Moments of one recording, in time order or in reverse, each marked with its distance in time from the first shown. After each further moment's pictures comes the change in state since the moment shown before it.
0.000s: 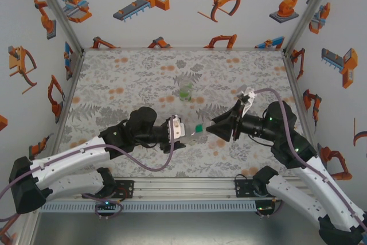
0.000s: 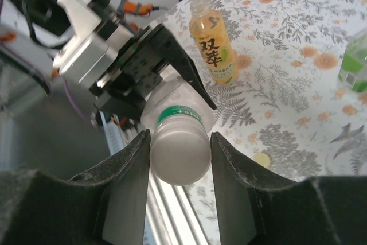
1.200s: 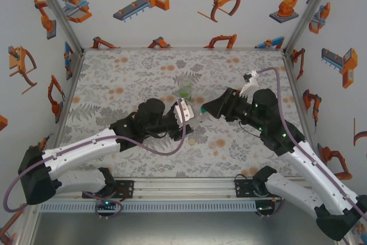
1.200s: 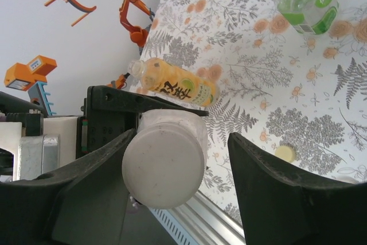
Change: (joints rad) left arm 0.006 0.153 0.107 0.104 -0.146 -0.118; right arm 0.000 0.166 0.051 0.008 0.343 0.426
